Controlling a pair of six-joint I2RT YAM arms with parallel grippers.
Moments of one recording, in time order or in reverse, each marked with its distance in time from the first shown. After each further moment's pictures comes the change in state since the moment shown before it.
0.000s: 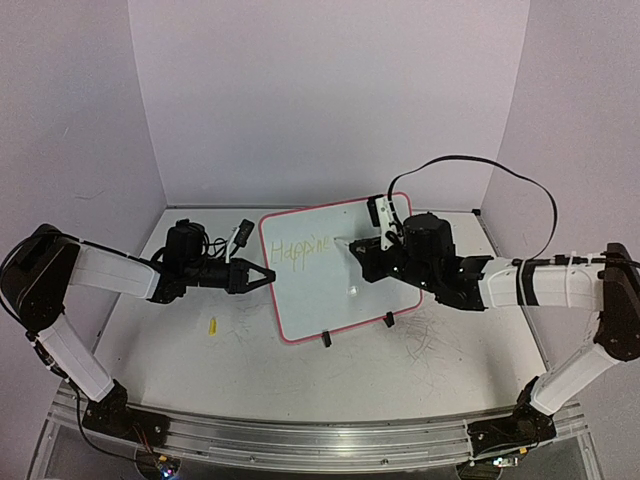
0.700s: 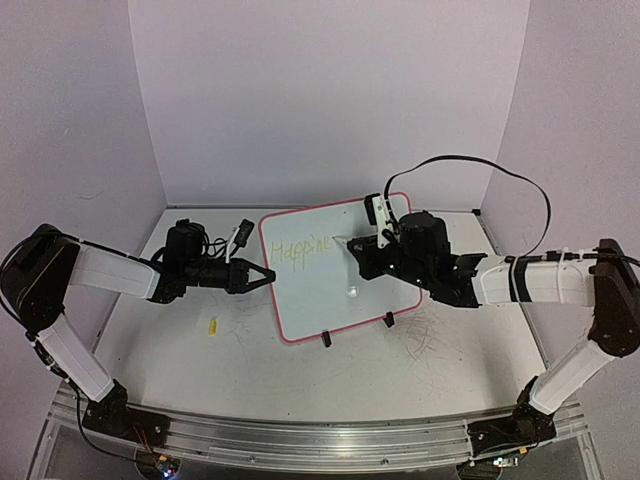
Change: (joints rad) left arm 0.000 0.000 0.000 -0.001 0.000 0.000; right arm -0.015 0.044 0.023 0.018 -0.002 -0.004
